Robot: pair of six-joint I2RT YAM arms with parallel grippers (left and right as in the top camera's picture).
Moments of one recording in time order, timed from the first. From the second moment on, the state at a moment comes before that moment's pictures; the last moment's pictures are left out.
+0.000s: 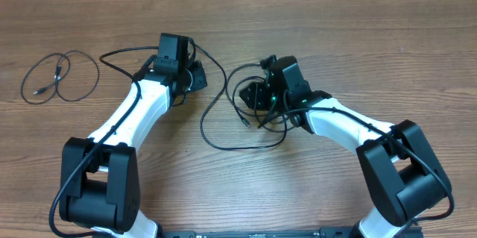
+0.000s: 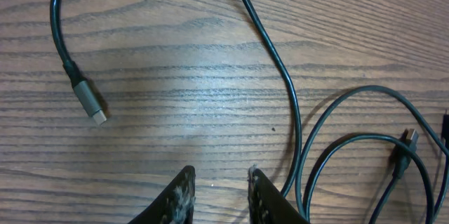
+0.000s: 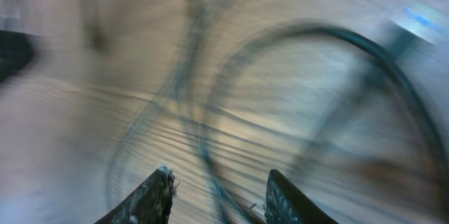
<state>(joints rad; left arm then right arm) -0.20 1.75 1.15 -0.42 0.07 -0.44 0.50 1.82 0.98 -0.05 -0.28 0.59</state>
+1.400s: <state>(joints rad) -0.20 1.75 1.15 -0.42 0.07 -0.44 0.59 1.91 0.98 0.04 -0.08 0.73</state>
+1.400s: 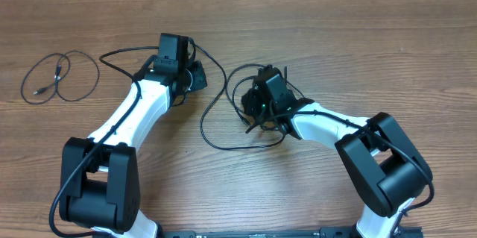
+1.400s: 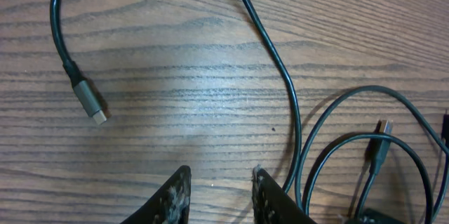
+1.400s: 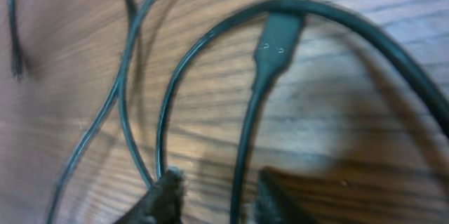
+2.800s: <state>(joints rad) -0.20 1.75 1.15 -0.42 0.07 -0.44 0.44 1.57 1.03 0.03 -0.62 0.74</state>
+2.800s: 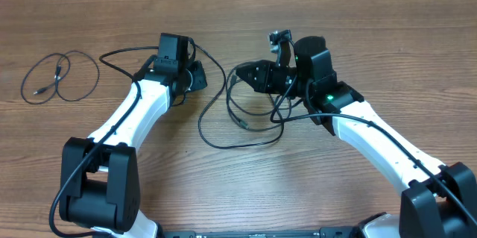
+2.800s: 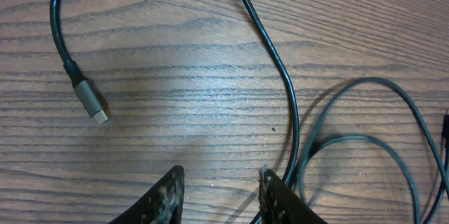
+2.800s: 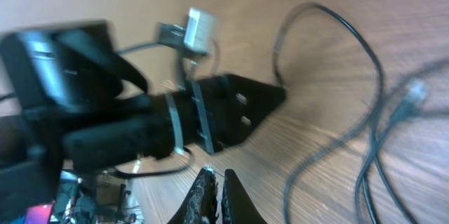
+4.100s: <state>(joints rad) -0.20 1.75 1.15 -0.42 0.07 -0.44 0.44 1.74 0.97 -0.23 -0.12 0.72</state>
